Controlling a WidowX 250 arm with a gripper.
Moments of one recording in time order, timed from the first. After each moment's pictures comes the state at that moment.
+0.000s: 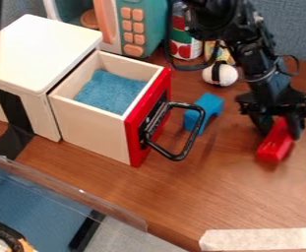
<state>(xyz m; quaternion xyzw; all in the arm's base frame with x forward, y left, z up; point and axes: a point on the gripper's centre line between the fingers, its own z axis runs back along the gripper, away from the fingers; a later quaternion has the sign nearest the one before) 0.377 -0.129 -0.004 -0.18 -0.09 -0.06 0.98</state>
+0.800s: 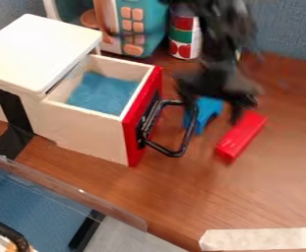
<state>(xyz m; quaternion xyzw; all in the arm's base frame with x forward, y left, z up) 0.319 -0.043 0.084 0.00 -0.14 0.08 0.99</state>
